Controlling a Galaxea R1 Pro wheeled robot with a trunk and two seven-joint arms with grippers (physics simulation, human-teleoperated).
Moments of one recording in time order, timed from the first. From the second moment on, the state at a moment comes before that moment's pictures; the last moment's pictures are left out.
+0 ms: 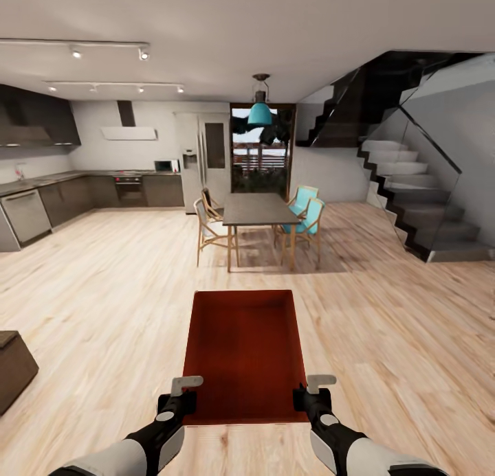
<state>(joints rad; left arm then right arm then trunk) -0.66 -0.10 -0.24 -0.07 0.24 -0.20 0.23 -0.68 0.11 0.00 -0.01 0.07 -0.34 -0.15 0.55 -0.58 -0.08</state>
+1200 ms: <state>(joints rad) -0.66 -0.10 -0.24 -0.07 0.24 -0.20 0.22 -0.68 0.12 0.00 -0.01 0.06 -0.34 -0.15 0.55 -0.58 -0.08</state>
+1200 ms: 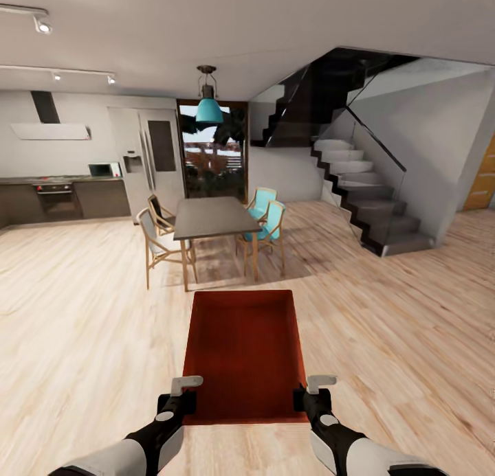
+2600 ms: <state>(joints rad) -0.66 -0.10 -0.23 -0.07 0.24 -0.20 0.22 -0.68 0.12 0.00 0.00 0.06 -0.34 -0.15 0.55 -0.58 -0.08</state>
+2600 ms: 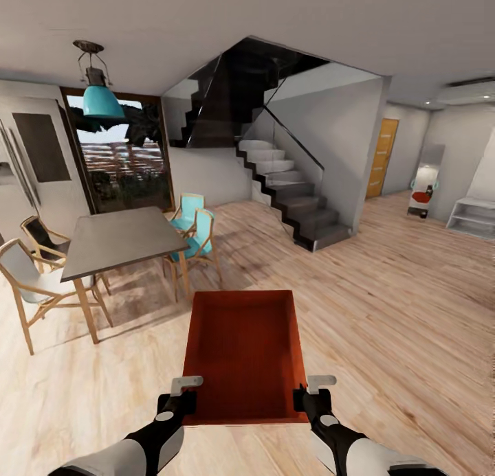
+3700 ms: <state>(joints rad) -0.66 -0.10 -0.23 -0.07 0.24 -0.20 0.22 -0.68 0.12 0.00 0.00 0.06 -0.34 -0.15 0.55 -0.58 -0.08</state>
